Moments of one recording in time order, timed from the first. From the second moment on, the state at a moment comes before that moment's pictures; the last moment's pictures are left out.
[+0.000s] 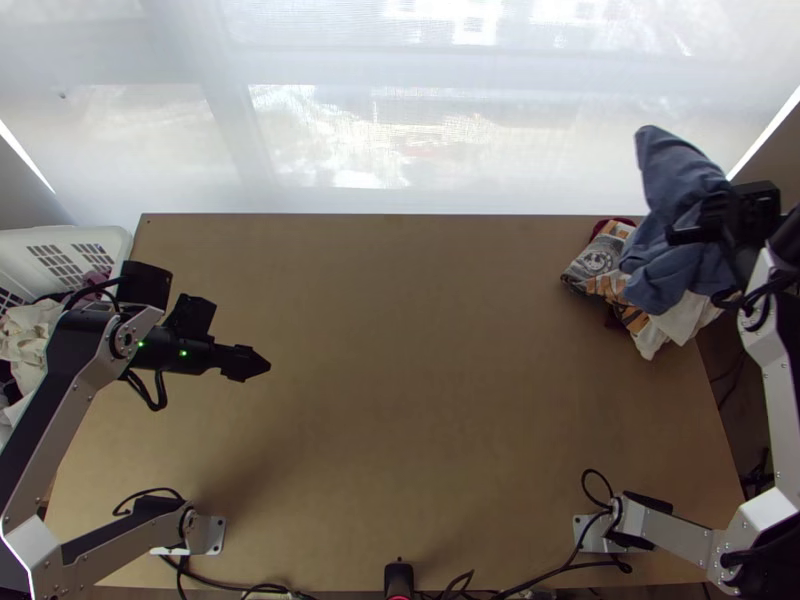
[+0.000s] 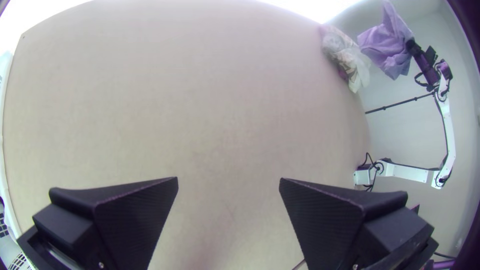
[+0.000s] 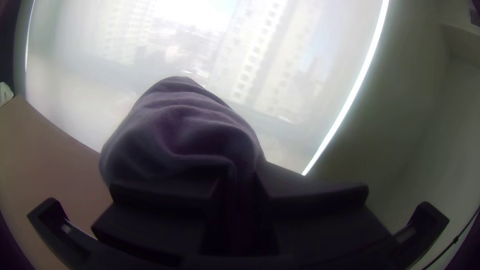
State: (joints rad) left arm -0.06 1.19 1.15 -1.13 0.49 0.10; right arm -0.24 1.28 1.30 -0.15 -0.11 -0.40
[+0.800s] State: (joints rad) left arm 0.08 1.11 1.11 -1.26 0.49 0.22; right arm -0.45 1.72 1.28 0.10 -0.18 -0.38
